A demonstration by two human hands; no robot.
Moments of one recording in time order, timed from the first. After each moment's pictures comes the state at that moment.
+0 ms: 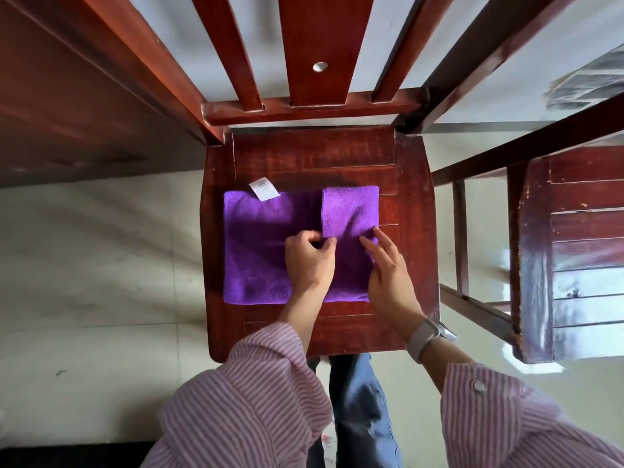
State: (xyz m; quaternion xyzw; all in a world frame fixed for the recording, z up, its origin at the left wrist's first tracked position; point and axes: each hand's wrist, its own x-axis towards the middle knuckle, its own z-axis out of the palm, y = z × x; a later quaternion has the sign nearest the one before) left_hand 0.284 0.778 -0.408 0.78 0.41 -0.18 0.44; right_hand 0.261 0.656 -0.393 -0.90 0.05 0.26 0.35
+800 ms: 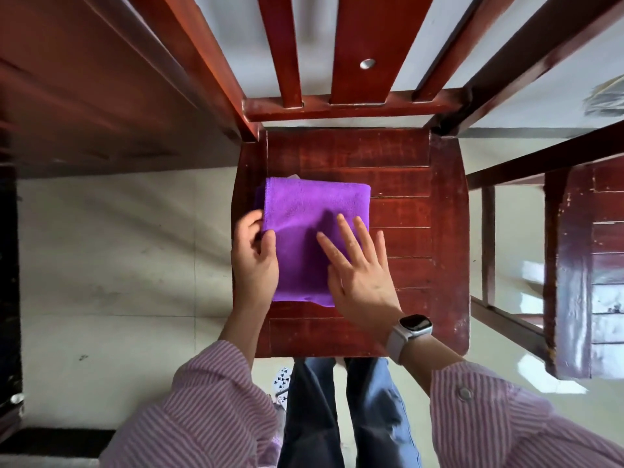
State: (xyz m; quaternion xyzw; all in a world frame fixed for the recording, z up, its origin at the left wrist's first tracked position) left_hand 0.249 0.881 -0.400 0.74 0.36 0.04 0.57; right_hand 0.257 0.726 -0.387 -0.94 -0.19 0.22 0.20
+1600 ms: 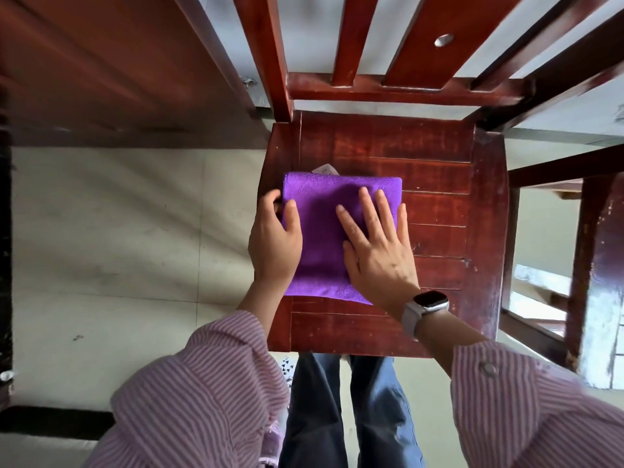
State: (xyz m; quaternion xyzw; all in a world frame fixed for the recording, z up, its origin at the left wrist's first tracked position) left_hand 0.260 0.905 -0.428 0.87 0.33 0.05 0.36; right_hand 0.274 0.753 -0.412 -0.96 -0.24 0.12 0.10
